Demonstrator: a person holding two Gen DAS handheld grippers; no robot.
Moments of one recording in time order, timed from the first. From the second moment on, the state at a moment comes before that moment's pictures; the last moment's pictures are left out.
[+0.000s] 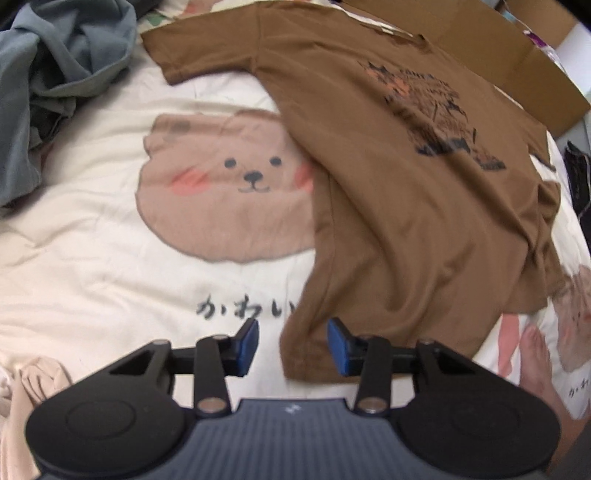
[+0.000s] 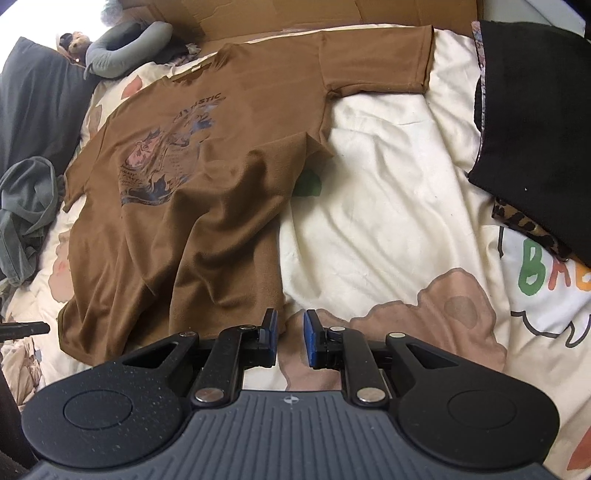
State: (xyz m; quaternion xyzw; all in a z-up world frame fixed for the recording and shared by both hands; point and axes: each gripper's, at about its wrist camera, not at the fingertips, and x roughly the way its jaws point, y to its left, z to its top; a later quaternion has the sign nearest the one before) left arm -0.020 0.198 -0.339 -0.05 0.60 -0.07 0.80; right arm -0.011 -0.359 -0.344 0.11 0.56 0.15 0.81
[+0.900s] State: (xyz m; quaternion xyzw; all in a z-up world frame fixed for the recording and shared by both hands) left arm -0.049 0.186 -0.372 -0.02 0.58 -0.07 0.81; right arm -0.022 -0.338 -0.339 0.07 0.58 0.13 0.80
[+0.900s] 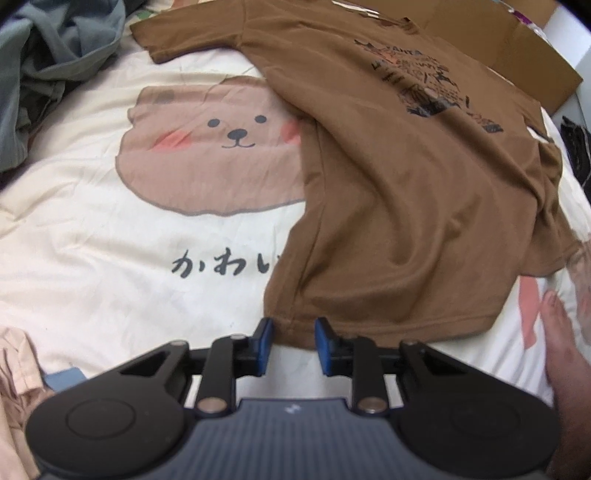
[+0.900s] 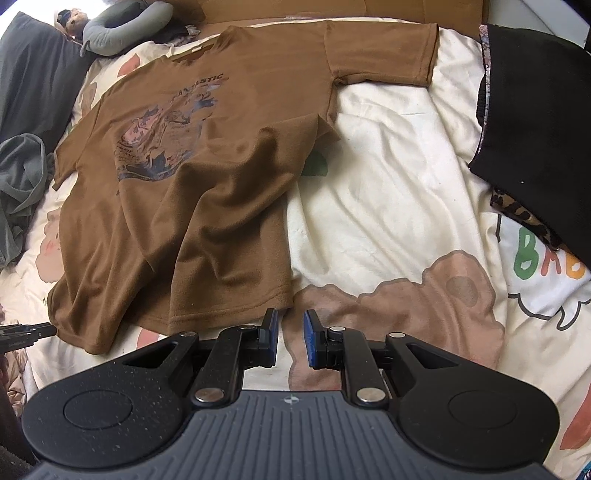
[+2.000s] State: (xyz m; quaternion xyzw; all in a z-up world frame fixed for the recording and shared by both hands) left arm -0.057 0.174 -0.322 -0.03 0.56 -0.13 0.82; right arm -0.009 -0.331 -0.357 0.08 0.59 0.15 0.79
